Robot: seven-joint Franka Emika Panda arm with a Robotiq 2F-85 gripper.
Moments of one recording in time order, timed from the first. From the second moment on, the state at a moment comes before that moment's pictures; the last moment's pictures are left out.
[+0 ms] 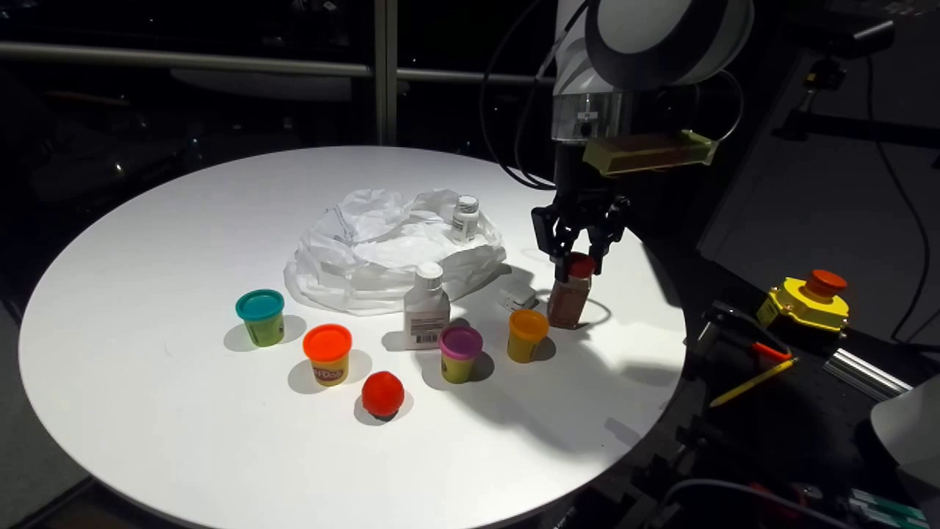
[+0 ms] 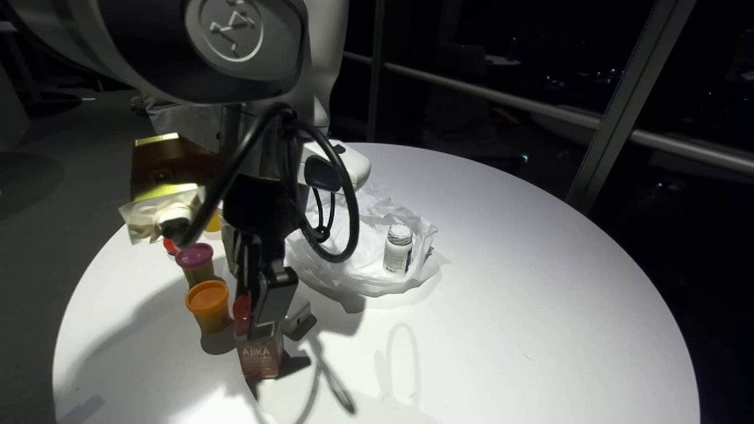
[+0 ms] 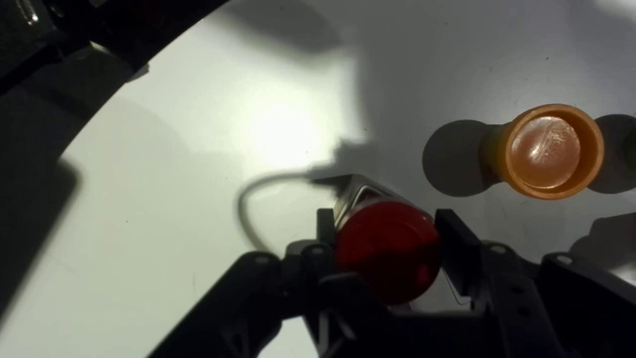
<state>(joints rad) 0.06 0.21 -0.07 -2.50 0.09 2.48 0.43</state>
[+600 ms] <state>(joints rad) 0.07 0.14 -0.07 -2.50 -0.03 2.49 0.53</state>
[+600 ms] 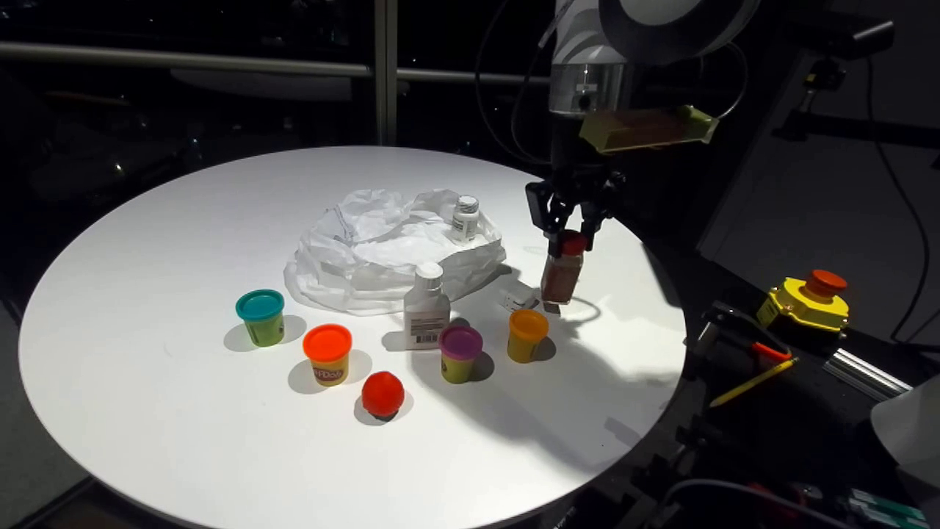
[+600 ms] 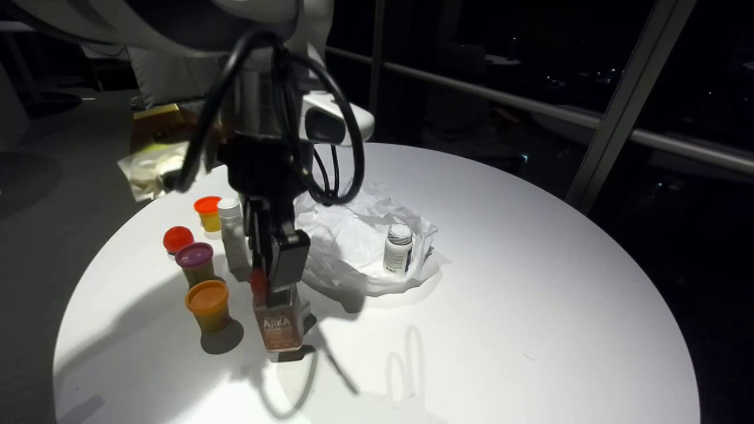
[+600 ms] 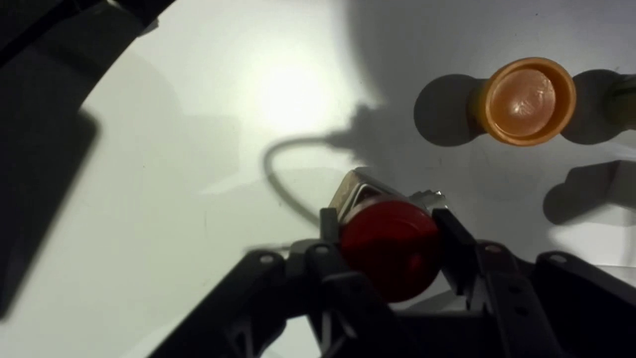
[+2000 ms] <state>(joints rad) 0.06 0.43 -0.05 -1.89 -0.06 2.38 0.53</state>
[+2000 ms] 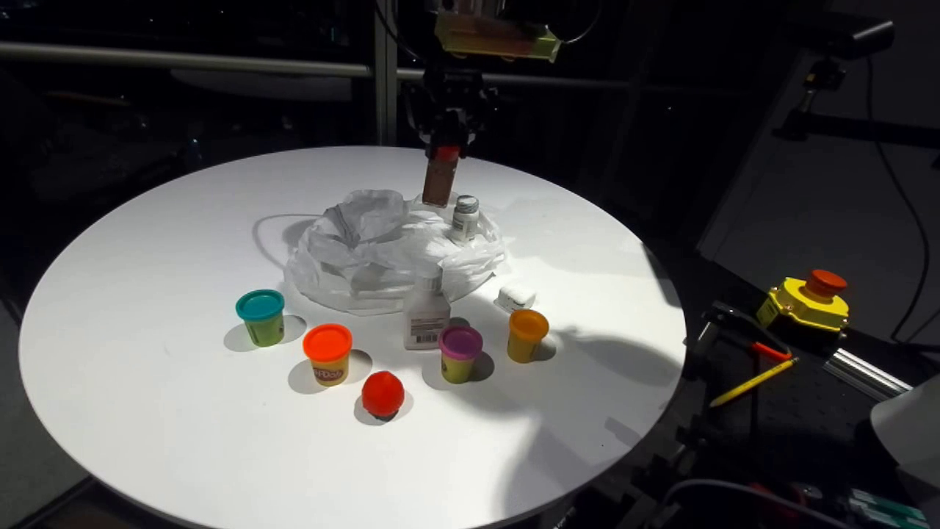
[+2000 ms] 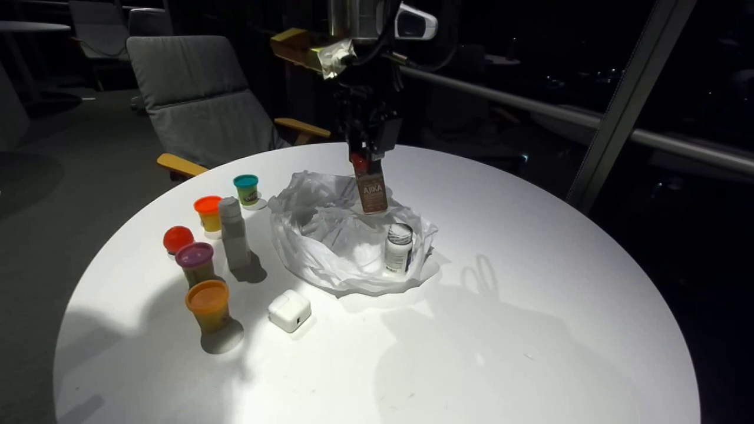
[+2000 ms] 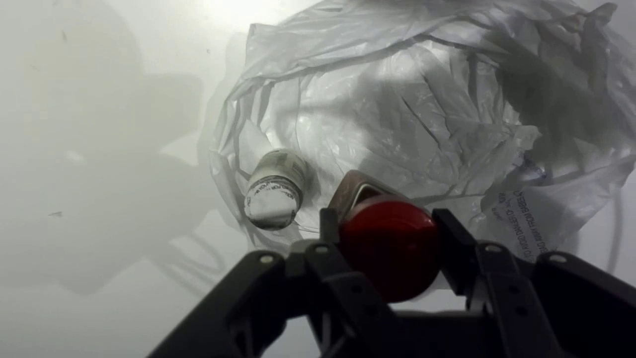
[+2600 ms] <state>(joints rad) 0.06 0.66 -0.09 -1.70 -0.05 2.34 0.53</state>
